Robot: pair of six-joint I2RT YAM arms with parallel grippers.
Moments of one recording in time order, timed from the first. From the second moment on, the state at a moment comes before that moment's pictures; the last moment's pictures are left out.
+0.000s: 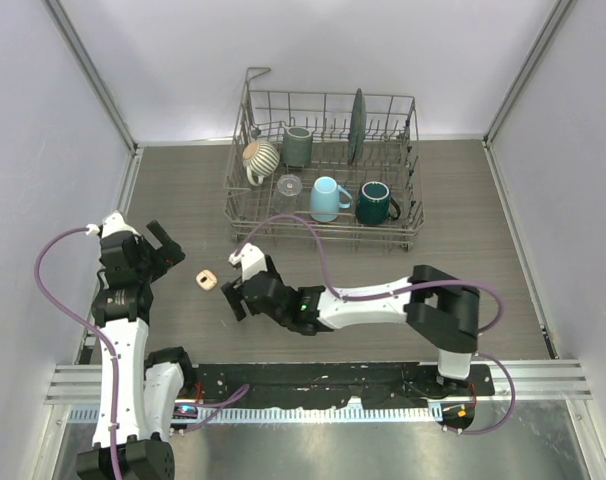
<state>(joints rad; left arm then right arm) 0.21 0.70 0.71 -0.59 -0.01 -0.40 1.30 1.79 1.11 0.16 0.46 0.37</state>
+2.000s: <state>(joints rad) 0.18 0.68 0.72 -0.62 -0.16 -0.45 1.25 2.36 1.57 0.37 0.31 0.17</state>
